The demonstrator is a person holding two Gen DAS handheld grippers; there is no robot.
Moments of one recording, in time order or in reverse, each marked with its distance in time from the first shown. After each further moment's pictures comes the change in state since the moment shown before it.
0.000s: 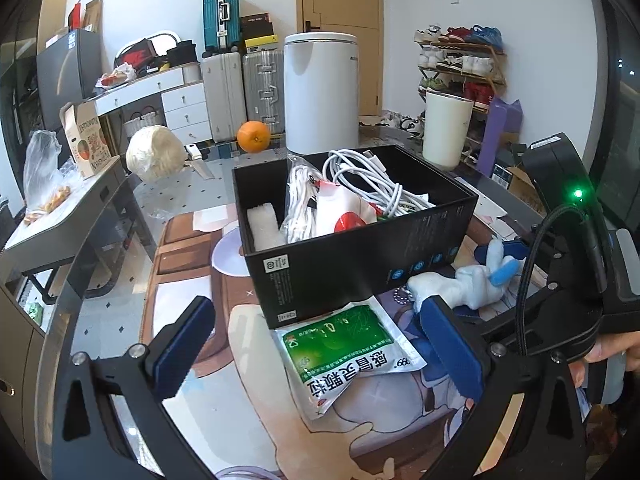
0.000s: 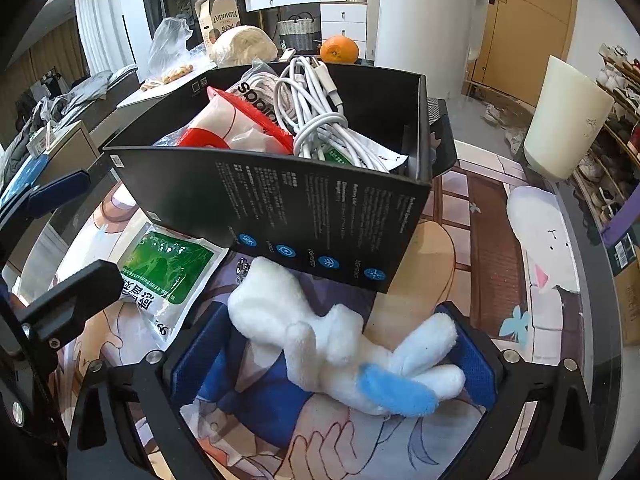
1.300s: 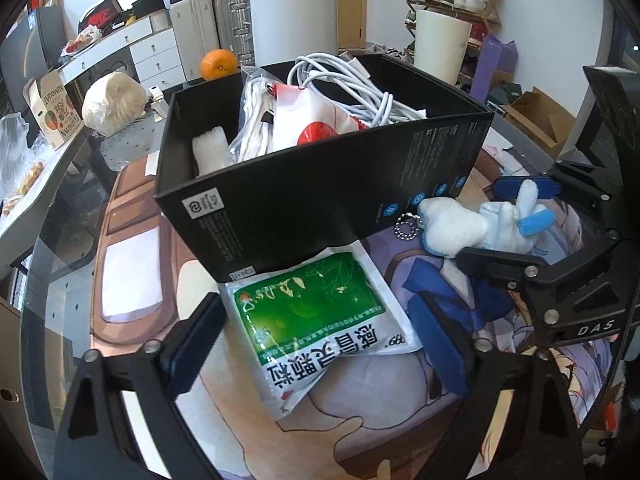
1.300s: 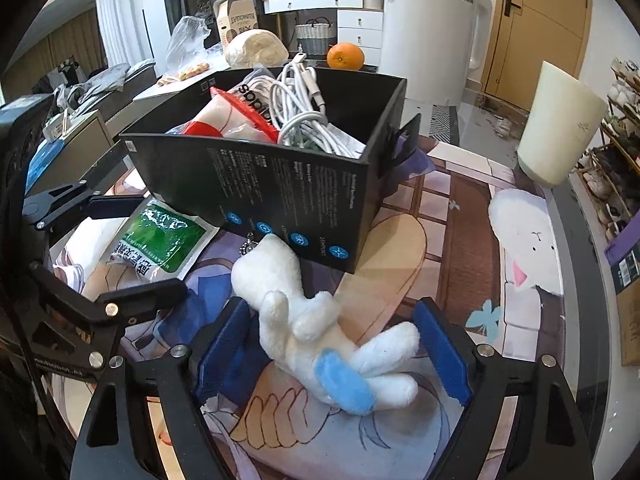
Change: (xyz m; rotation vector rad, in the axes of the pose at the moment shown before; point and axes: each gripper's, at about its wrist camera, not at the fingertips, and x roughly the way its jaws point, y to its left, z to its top) left arm 0.047 -0.017 -0.007 0.045 0.260 -0.044; right arm -0.021 -0.027 -0.023 -0.064 -0.024 0.040
